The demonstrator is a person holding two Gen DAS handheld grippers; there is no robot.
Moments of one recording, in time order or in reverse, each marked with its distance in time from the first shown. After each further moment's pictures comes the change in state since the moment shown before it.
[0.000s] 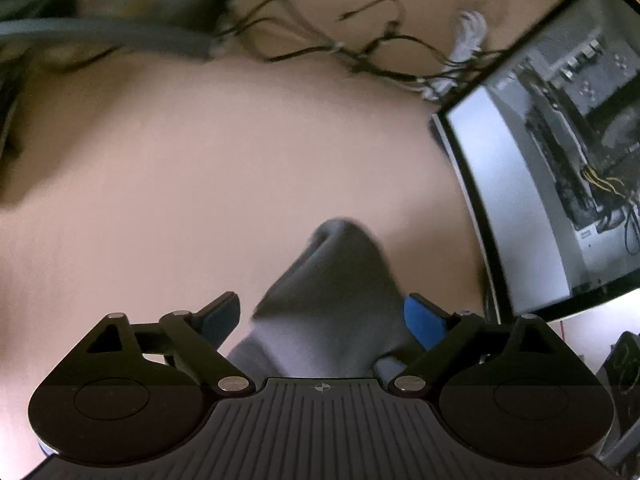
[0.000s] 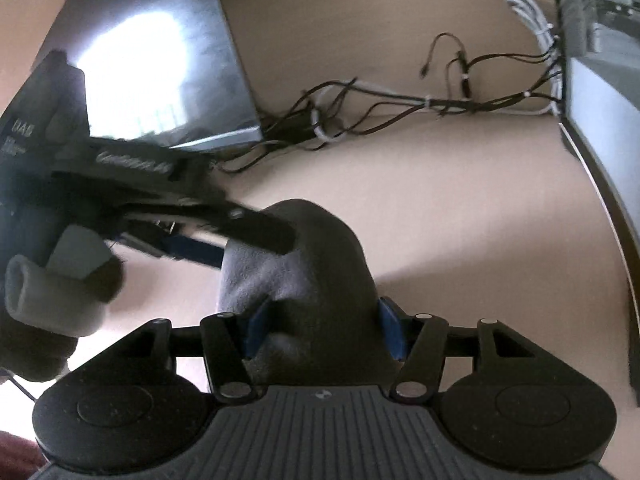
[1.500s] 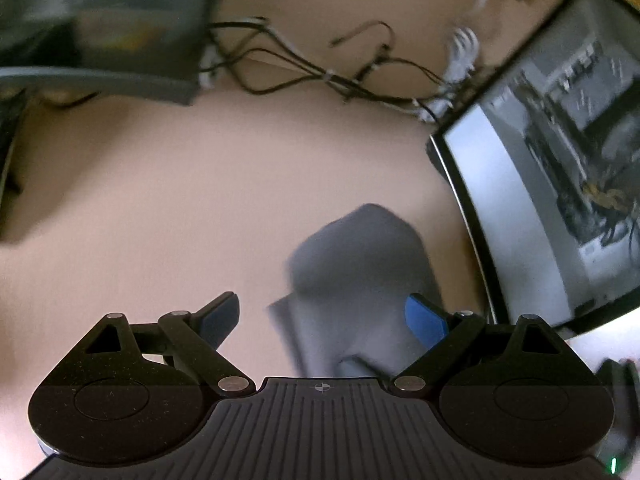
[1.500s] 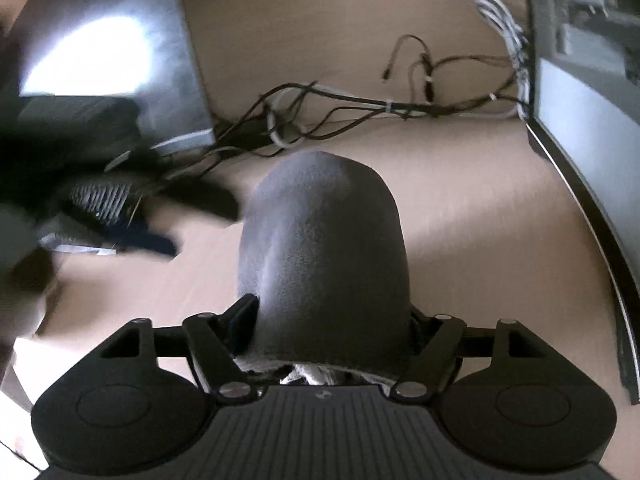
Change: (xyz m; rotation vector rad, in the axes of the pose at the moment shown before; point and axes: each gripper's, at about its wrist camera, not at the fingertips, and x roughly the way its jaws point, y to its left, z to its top) left arm 0.010 -0.042 0.020 0.097 -0.064 0.053; right arm 0.020 0.000 0.001 -0.014 -0.047 -0.169
